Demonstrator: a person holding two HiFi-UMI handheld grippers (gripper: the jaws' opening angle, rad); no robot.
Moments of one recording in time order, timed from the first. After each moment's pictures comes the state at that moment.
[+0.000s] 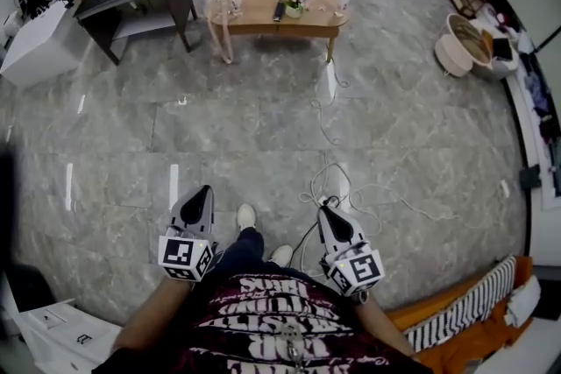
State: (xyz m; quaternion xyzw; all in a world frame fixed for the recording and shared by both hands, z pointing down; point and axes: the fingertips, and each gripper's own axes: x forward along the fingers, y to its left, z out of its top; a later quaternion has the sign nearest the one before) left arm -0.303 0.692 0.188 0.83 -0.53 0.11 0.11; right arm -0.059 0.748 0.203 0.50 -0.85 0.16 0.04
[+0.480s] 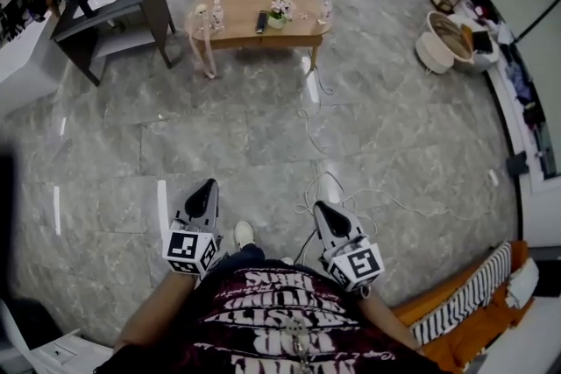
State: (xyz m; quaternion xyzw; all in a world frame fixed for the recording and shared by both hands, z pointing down) left arm -0.313 0.593 0.184 0.86 -0.49 0.08 0.11; right arm -0.096 0.673 0.179 0.51 -0.85 0.13 0.06
